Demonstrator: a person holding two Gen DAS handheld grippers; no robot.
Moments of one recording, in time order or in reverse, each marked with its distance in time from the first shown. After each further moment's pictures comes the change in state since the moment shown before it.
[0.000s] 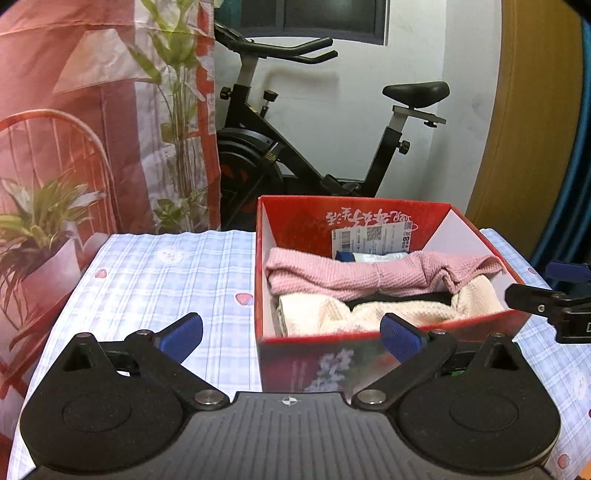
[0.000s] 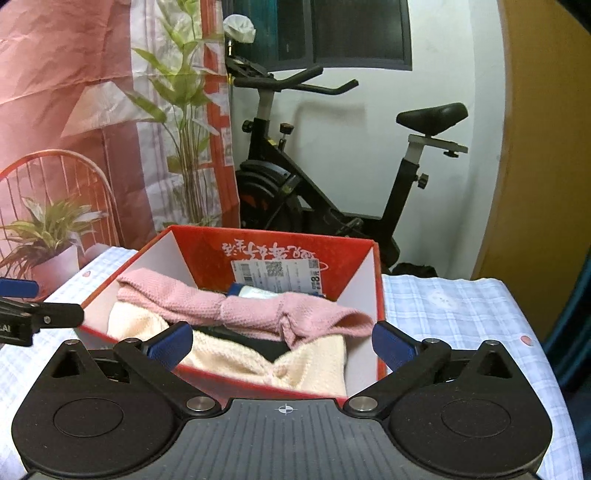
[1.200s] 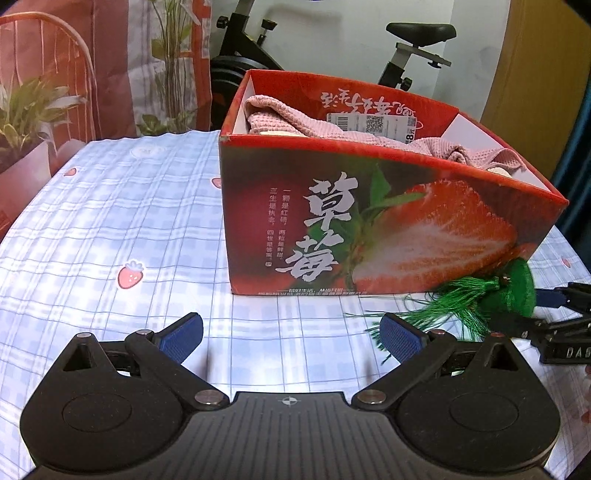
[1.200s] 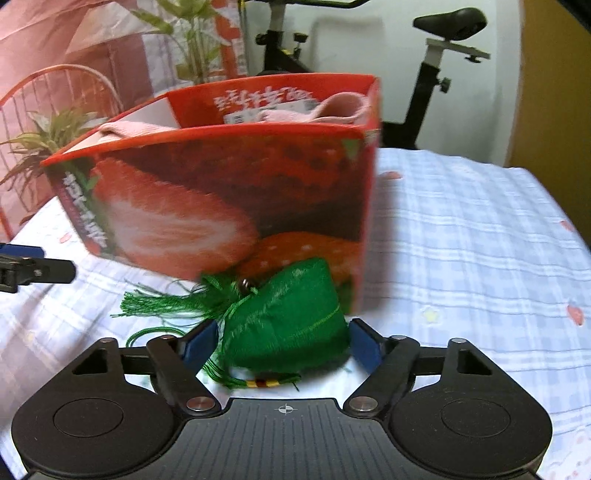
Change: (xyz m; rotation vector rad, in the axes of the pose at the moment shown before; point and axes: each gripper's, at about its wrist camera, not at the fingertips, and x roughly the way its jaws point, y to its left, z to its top) left arm 0.056 -0.004 -0.086 -0.048 0.164 -0.048; right arm 0.050 -0.029 -0.116 -0.007 0.238 0.127
